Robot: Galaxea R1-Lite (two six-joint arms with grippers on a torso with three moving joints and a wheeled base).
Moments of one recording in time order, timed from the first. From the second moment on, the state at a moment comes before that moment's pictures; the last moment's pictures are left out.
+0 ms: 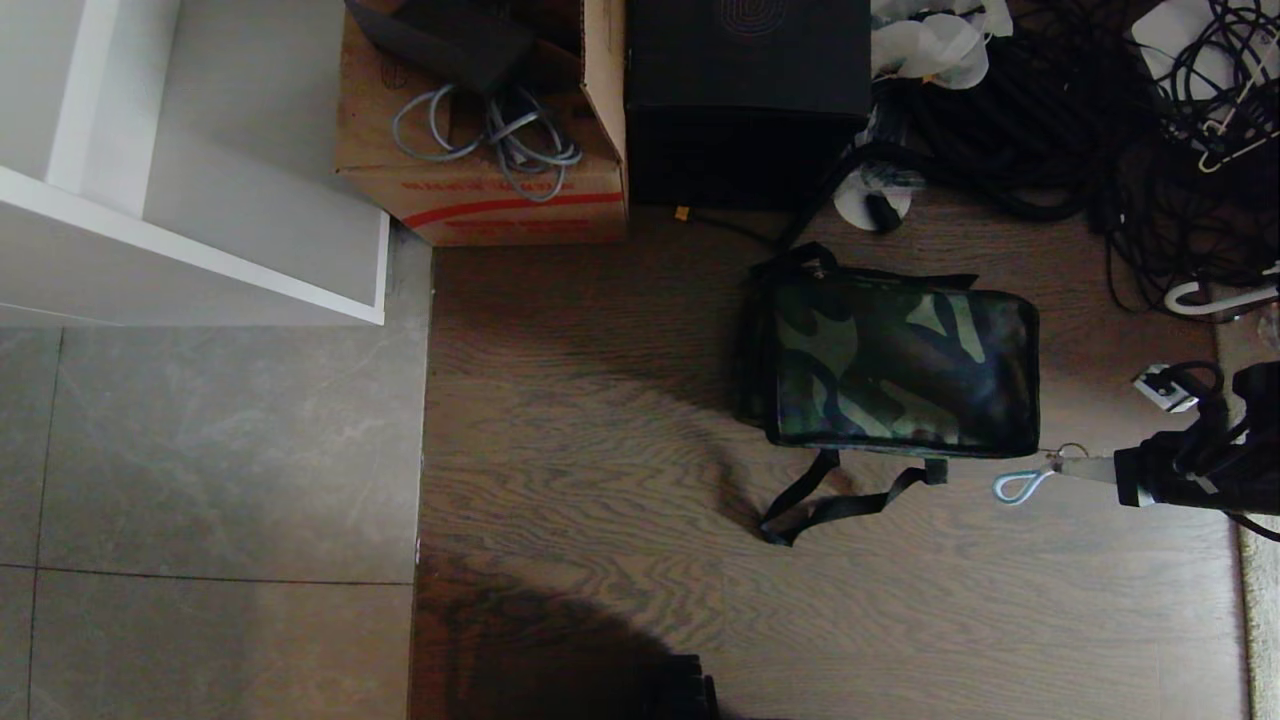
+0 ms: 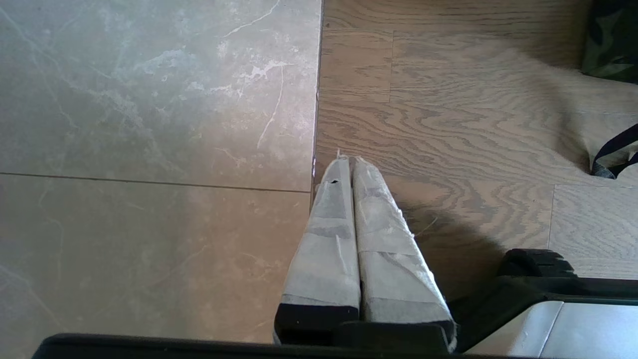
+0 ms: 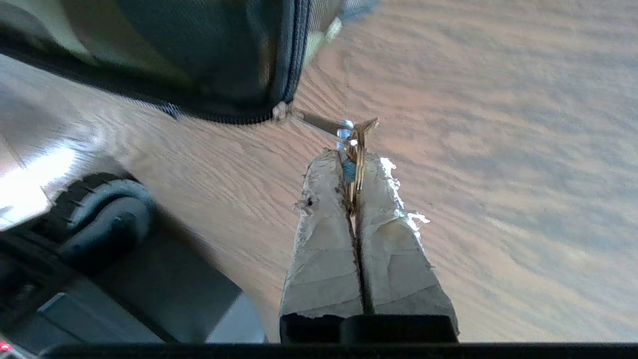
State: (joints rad) left arm 0.00 0.00 0.00 0.00 0.00 0.00; right arm -0.49 2.03 -0.97 -0.26 0.74 -0.41
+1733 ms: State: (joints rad) left arm 0.00 0.00 0.00 0.00 0.00 0.00; right arm -0.47 2.11 -1.34 -0.26 0.79 -0.01
